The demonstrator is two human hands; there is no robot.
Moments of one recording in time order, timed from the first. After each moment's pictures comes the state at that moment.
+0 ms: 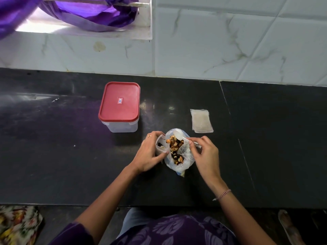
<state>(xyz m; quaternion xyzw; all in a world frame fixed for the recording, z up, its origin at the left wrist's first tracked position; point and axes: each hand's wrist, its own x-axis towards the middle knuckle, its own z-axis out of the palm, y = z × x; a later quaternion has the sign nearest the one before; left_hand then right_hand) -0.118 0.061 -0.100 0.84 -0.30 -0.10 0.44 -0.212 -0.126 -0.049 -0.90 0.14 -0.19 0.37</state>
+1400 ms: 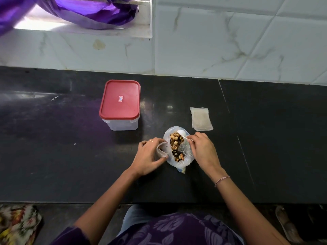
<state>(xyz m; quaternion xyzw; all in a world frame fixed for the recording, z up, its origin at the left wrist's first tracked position) -0.133 0.072 -0.110 0.87 -0.32 -0.06 0.37 -0.193 -0.138 -0.058 -0.98 0.07 -0.08 0.17</state>
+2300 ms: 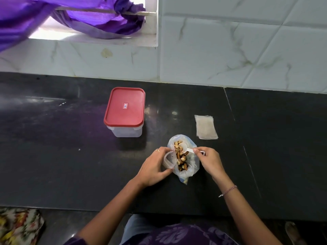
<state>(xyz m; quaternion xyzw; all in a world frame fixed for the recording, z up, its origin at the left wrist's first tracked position) -0.139 0.063 -0.110 0.86 -0.33 -0.10 0.38 -0.185 -0.148 -0.063 -0.87 0.27 0.04 0.42</state>
